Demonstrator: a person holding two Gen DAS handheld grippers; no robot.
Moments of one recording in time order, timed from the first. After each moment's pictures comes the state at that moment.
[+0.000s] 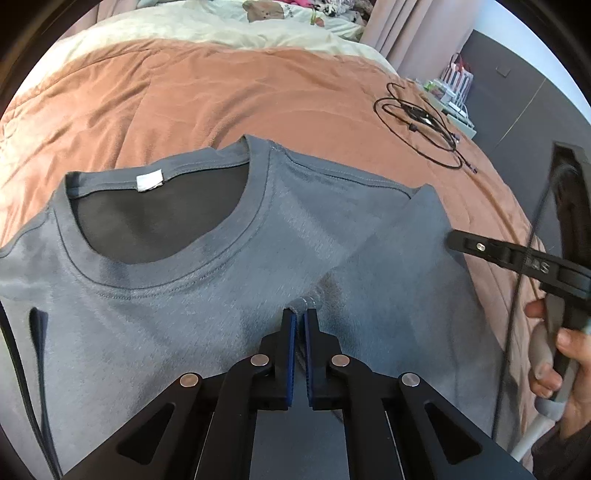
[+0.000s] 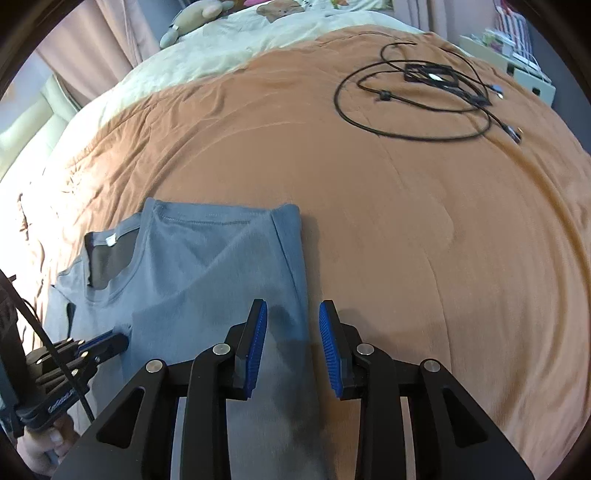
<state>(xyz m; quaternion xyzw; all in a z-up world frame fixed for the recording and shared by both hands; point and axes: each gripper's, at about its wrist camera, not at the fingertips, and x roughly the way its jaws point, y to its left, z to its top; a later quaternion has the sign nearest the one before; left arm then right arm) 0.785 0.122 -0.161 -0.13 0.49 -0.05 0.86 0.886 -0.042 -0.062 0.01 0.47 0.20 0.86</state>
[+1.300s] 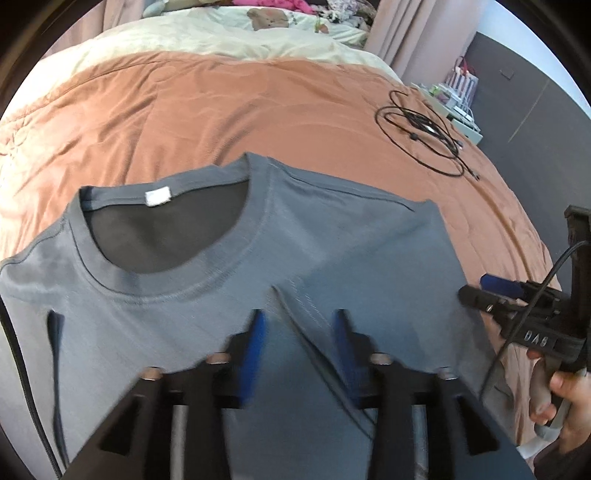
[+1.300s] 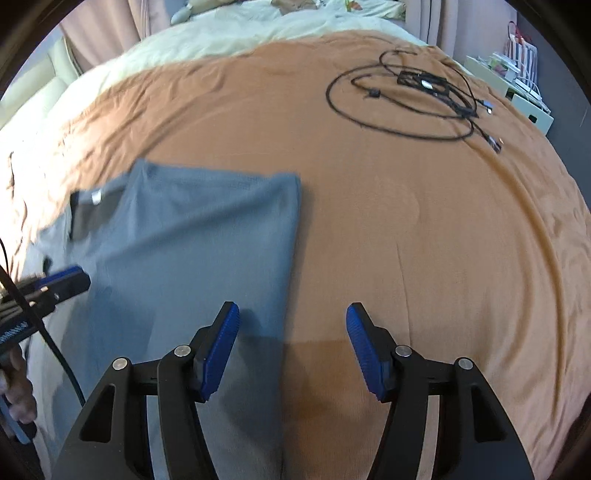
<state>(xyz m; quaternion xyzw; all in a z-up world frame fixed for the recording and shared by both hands) 0.778 0.108 -0.146 -0.12 0.48 -0.03 0.87 0.843 -0.059 -0.070 -0.07 0.47 0.19 0.86</state>
